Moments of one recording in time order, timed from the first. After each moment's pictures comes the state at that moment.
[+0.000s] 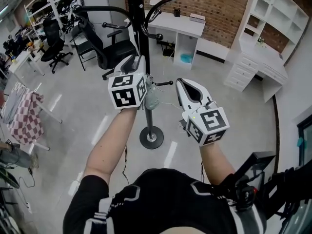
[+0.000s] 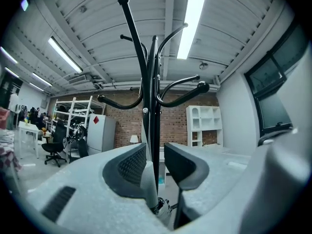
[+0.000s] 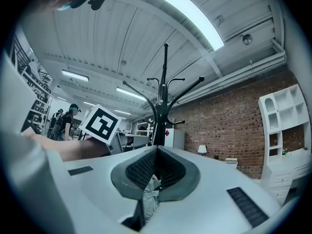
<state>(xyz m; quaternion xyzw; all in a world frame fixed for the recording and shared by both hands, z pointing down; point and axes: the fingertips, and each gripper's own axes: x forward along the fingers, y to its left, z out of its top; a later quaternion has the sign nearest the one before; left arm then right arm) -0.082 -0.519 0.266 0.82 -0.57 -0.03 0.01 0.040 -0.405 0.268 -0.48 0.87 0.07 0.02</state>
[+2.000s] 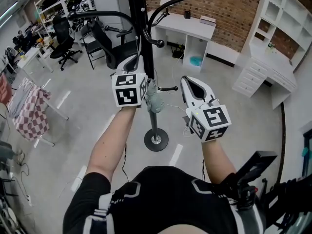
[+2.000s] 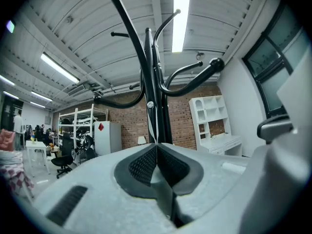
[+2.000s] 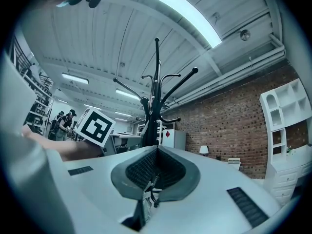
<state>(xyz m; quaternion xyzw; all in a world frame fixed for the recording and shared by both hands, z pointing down) -0.089 -0.551 0.271 0.80 -0.60 0.02 -0.04 0.056 -0.448 0.274 -0.47 0.88 0.07 0.03</state>
